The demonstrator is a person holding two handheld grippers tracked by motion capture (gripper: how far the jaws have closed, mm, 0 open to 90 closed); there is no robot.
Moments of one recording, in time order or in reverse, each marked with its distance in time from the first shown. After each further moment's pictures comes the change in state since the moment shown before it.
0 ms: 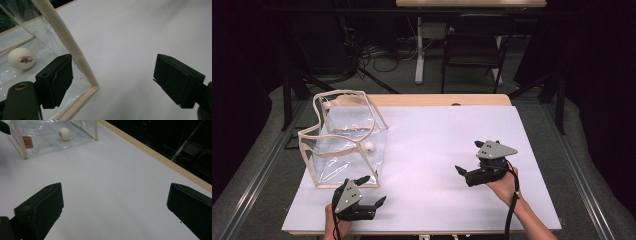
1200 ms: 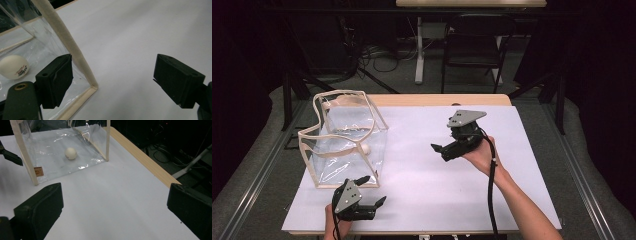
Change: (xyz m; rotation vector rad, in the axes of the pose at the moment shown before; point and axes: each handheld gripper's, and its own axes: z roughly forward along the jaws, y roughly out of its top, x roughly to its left) left arm 0.000 0.000 0.000 -0.004 -0.003 -0.003; right arm -0.003 0.096 0.043 0.048 0.107 -0.060
